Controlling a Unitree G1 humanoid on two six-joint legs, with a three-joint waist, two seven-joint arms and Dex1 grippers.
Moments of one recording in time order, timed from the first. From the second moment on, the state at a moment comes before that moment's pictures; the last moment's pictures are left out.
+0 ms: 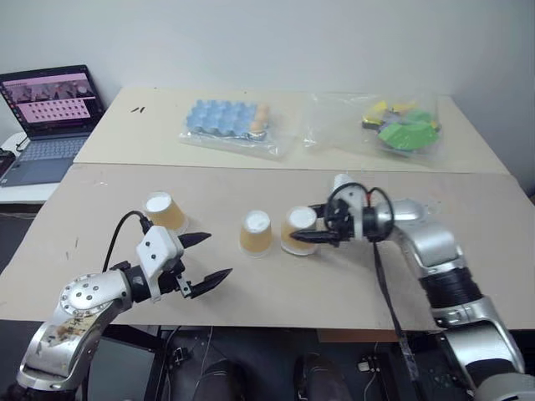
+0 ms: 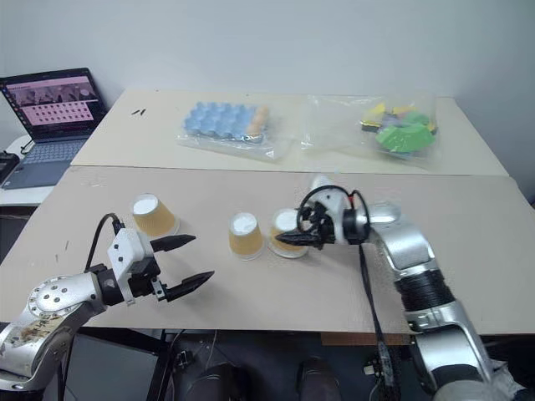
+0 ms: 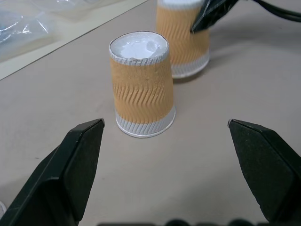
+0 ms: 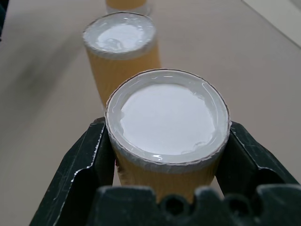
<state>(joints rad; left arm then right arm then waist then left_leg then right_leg) 0.06 0.73 0.13 -0.53 -0.47 0.40 -0.80 -0.66 -0.53 0.23 0.10 0.28 0.46 1.11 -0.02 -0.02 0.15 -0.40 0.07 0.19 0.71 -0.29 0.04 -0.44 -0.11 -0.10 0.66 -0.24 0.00</state>
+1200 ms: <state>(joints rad) 0.27 0.66 0.44 -0.42 -0.43 0.37 -0.64 -0.66 -0.65 -0.05 -0.31 0.57 0.78 0.99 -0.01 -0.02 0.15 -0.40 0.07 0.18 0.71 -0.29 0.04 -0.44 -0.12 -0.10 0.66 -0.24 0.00</state>
